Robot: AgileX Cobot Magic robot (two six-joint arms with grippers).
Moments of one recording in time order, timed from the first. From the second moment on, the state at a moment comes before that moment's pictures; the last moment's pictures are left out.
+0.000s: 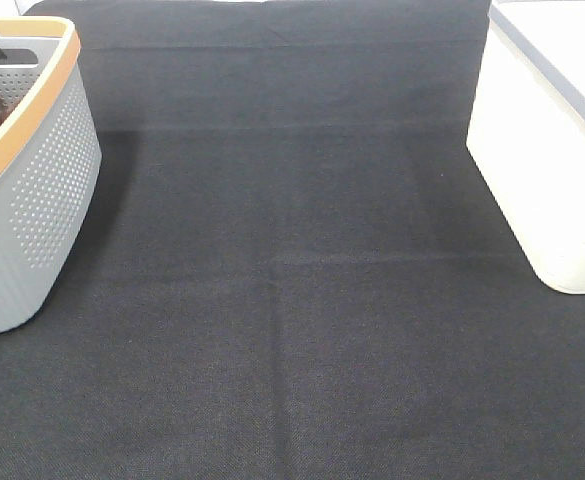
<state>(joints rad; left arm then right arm) 0.22 2.53 -2.33 -0.25 1.05 -0.47 -0.04 -0.01 -0.50 0.02 1.07 -0.04</state>
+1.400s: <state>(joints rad) 0.21 2.42 -2.68 -0.32 1.22 -0.28 -0.04 -0.01 -0.50 0.02 1.07 -0.04</state>
